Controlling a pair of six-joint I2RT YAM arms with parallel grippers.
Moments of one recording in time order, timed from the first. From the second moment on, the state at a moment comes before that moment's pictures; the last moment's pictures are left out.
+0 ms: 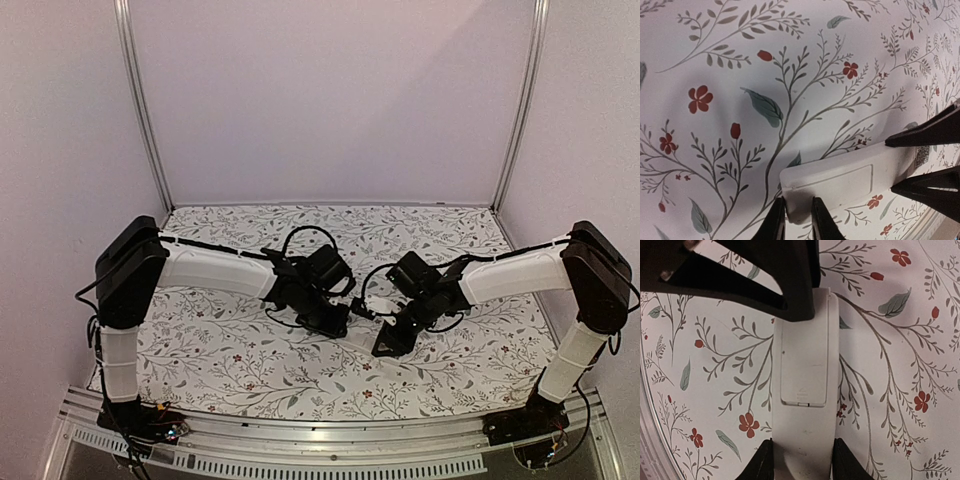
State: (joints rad) left arm -1.01 2.04 1.38 -0.43 0.13 -0.52; right arm 0.84 1.72 0.92 -0.36 -0.32 -0.26
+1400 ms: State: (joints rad) left arm -0.83 1.81 1.16 -0.31 0.22 -0.56; right arm 0.85 1.74 0.97 -0.39 -0.27 -0.31
